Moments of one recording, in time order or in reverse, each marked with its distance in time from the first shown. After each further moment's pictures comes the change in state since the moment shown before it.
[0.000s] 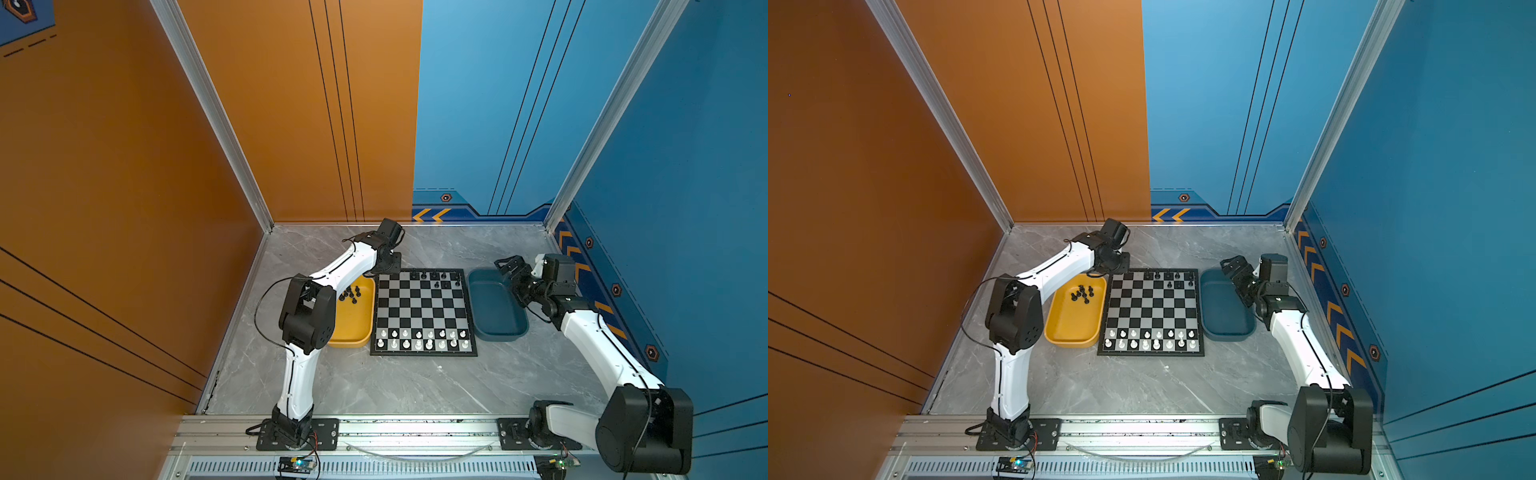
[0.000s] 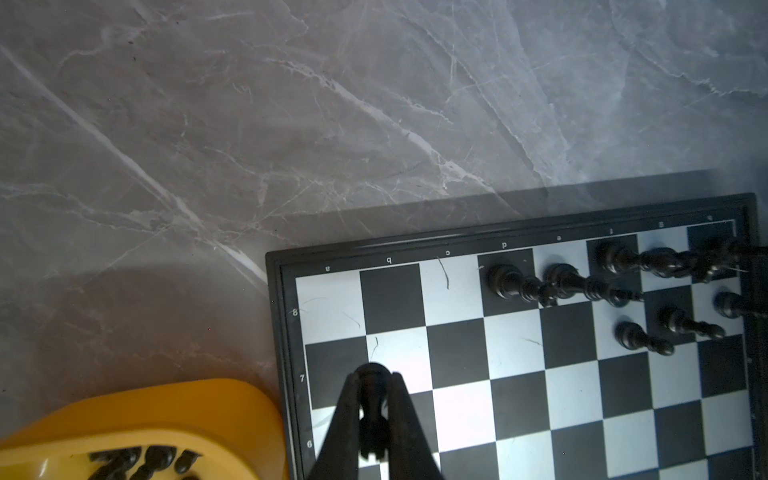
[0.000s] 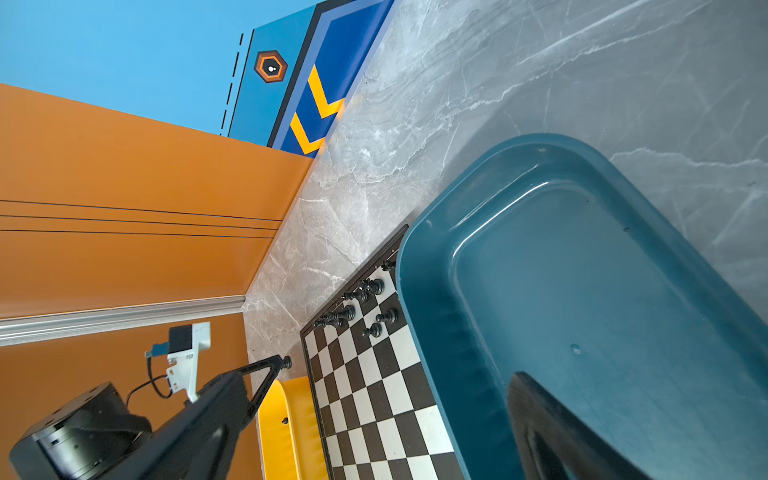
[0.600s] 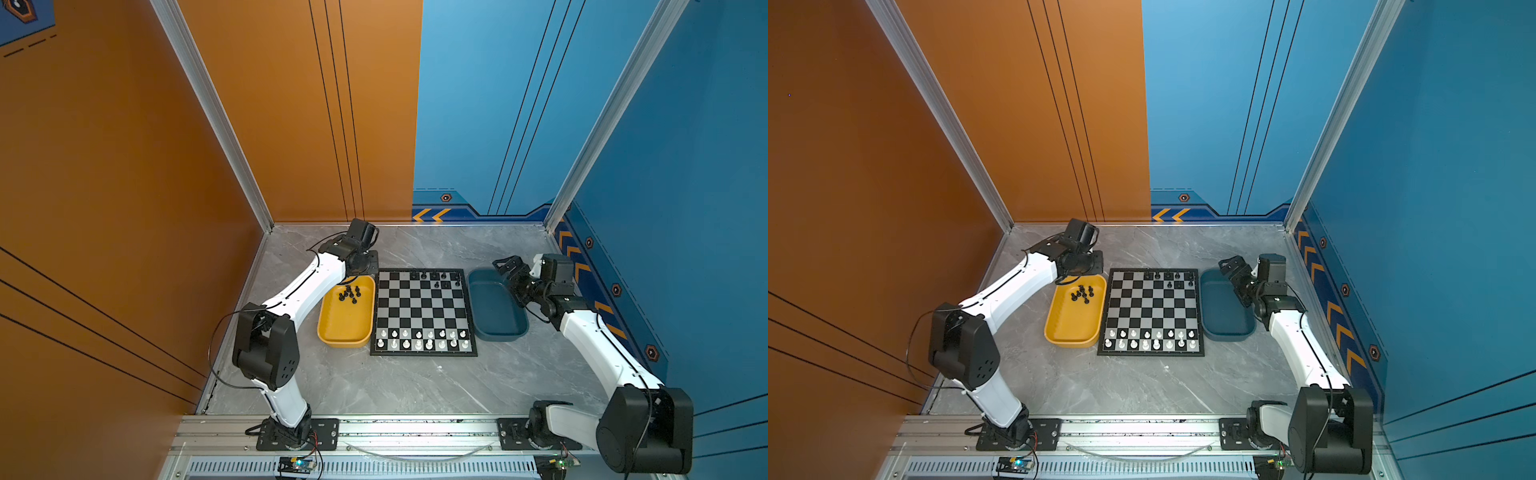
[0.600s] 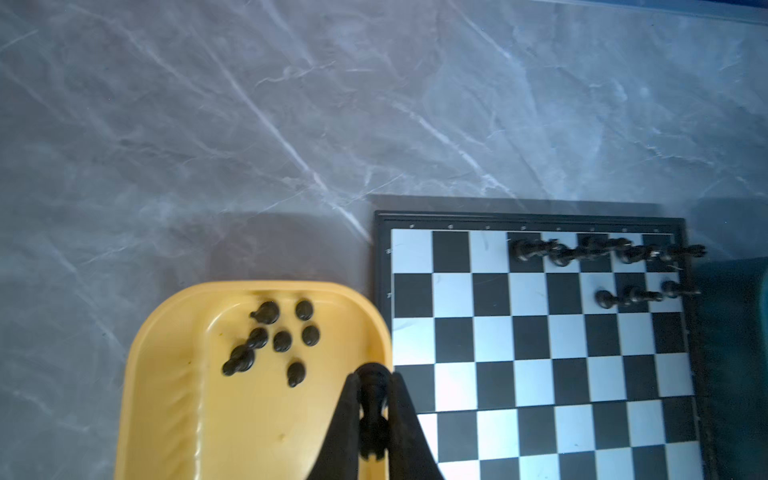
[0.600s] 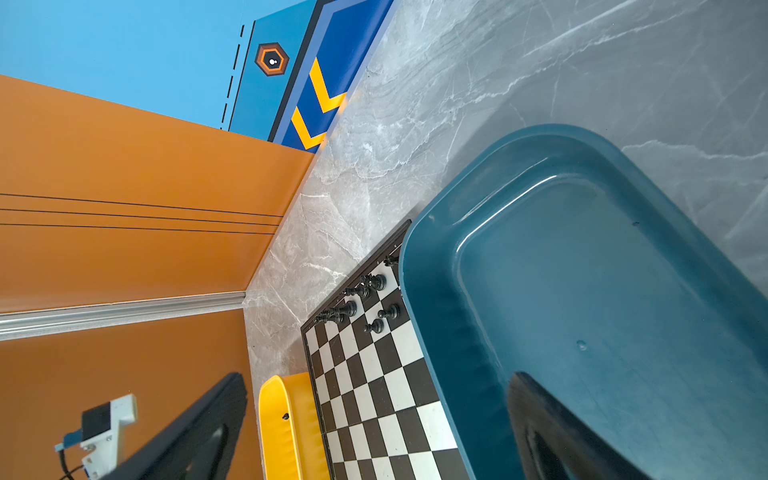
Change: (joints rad) left arm 0.053 -0.359 -0.277 0.060 -0.039 -0.038; right arm 0.015 0.000 0.000 0.000 0.003 0.004
